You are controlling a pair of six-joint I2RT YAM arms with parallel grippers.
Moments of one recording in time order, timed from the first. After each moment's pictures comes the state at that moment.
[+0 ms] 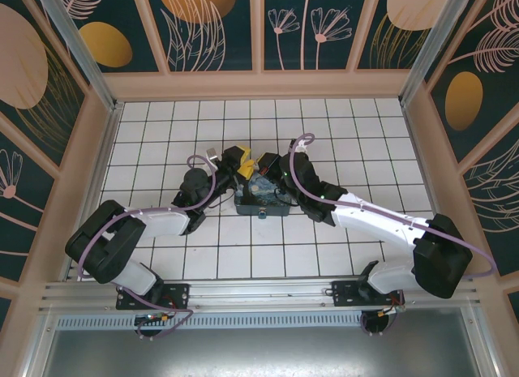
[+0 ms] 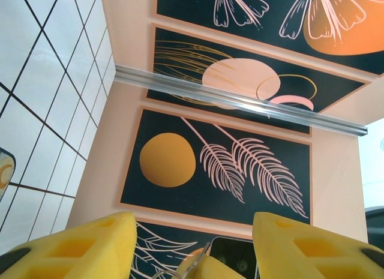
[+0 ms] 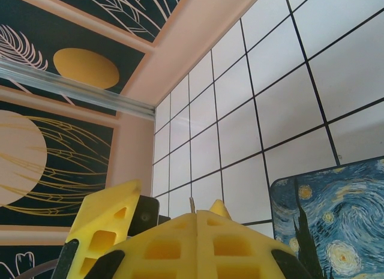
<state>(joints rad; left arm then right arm) -0.64 1.53 0.54 1.04 0.15 -1.84 0.88 1.34 0.88 0.11 0.25 1.18</state>
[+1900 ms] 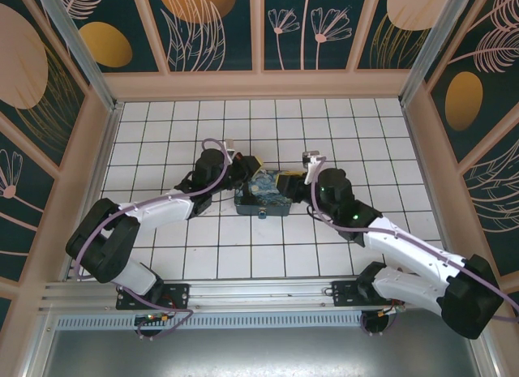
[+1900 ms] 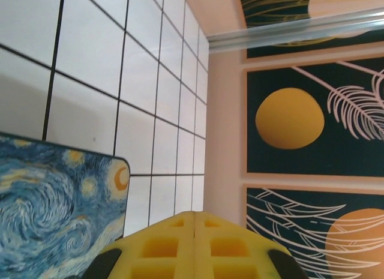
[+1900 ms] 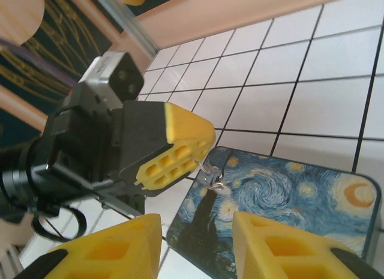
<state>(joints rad) -0.64 1.54 0.77 0.46 0.31 -1.33 0.74 1.00 0.59 0.13 -0.07 0.54</state>
